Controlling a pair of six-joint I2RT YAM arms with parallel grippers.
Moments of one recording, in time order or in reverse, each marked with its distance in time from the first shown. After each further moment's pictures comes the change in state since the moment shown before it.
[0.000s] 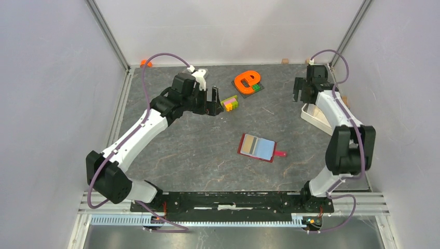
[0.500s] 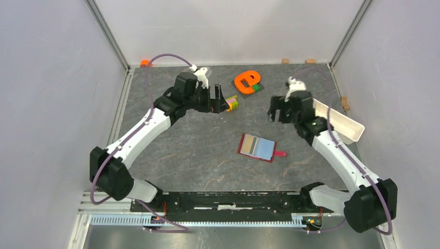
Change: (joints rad) left arm -0.004 0.056 -0.030 0.136 0.088 -0.105; right arm 0.380 -0.473 -0.406 0.172 -0.166 0.155
